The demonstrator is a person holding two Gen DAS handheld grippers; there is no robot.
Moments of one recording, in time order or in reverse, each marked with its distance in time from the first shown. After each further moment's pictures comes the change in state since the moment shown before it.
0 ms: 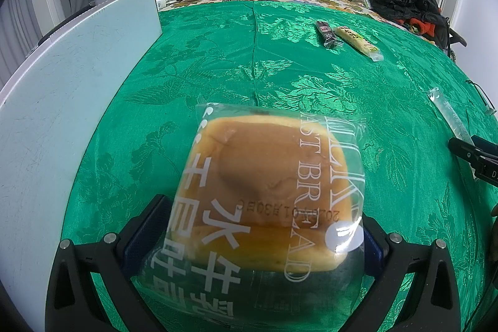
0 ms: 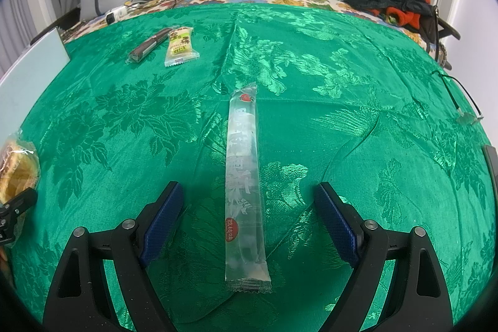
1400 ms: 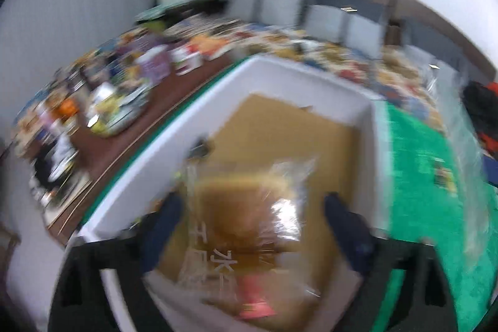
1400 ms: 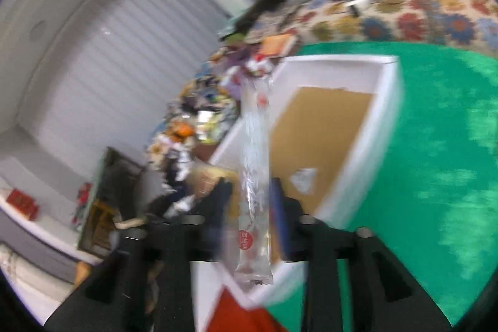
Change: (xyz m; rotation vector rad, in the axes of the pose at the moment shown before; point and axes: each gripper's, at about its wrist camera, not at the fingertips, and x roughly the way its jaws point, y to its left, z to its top) left arm -0.189 0.297 0.024 -0.424 -0.092 0.281; right arm -0.176 0.342 0.131 -0.132 0.162 1.000
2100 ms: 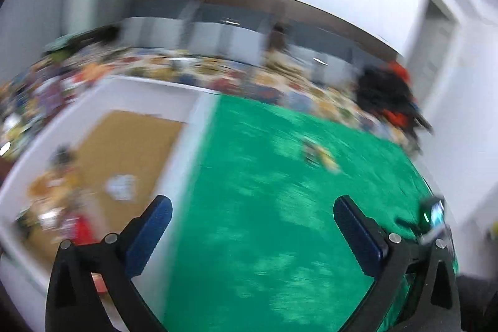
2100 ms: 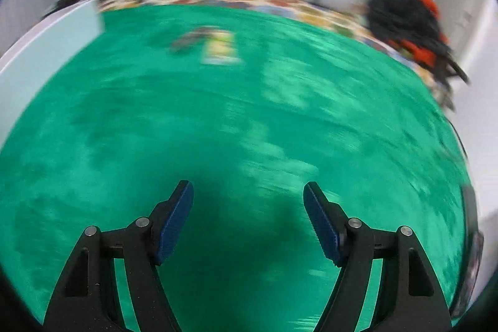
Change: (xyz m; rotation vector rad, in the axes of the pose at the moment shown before) left arm -0.077 -0.183 -0.080 0.230 -0.101 -0.503; right arm -0.195 -0.293 -0.197 -0.002 -0.088 -1.040
